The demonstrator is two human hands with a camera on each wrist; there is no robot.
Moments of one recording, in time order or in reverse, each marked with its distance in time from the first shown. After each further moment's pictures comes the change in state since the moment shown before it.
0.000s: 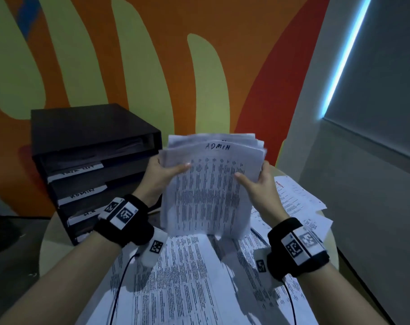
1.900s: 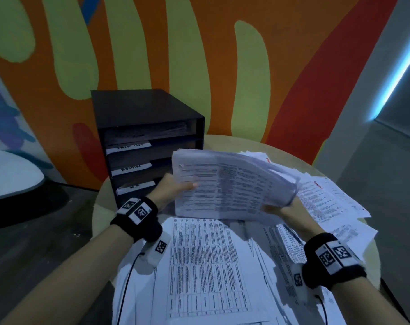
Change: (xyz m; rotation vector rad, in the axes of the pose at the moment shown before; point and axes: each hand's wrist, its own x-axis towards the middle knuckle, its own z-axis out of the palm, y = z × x) left_hand -0.043 -0.053 -0.083 0.165 0.004 -0.347; right_hand -0.022 0.055 -0.004 -0.072 -0.368 0.218
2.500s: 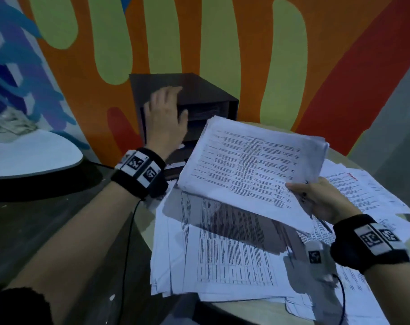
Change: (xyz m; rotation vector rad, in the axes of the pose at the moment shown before) left_hand -0.026 0.089 -0.061 1.077 0.797 0.590; right_hand -0.005 -0.035 0.023 0.178 0.036 0.258
